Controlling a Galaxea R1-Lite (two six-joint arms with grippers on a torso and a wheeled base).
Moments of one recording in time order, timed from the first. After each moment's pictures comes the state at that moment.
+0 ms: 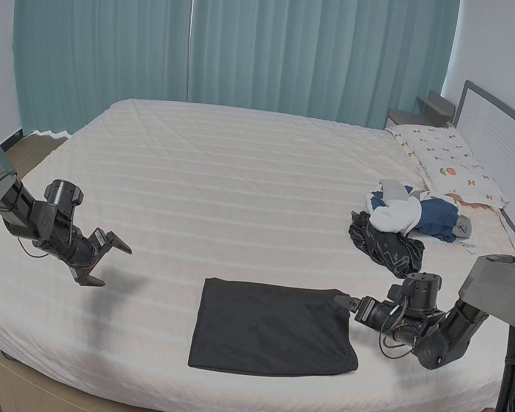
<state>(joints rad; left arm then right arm) 0.11 2.22 -1.20 -0.05 -0.45 -0.82 0.23 2.35 -0.75 -1.09 0.21 0.53</state>
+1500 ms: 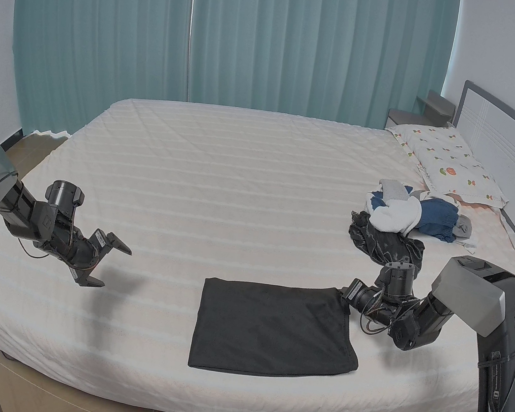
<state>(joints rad) 0.10 2.22 -1.20 -0.05 -0.43 -0.82 0.23 2.57 -1.14 -0.97 0.11 0.69</state>
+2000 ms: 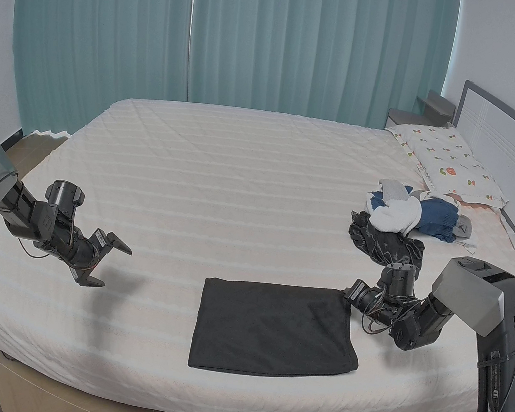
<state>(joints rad) 0.10 2.22 -1.20 -0.05 -0.43 -0.82 0.21 2.58 -1.14 -0.97 0.10 0.69</state>
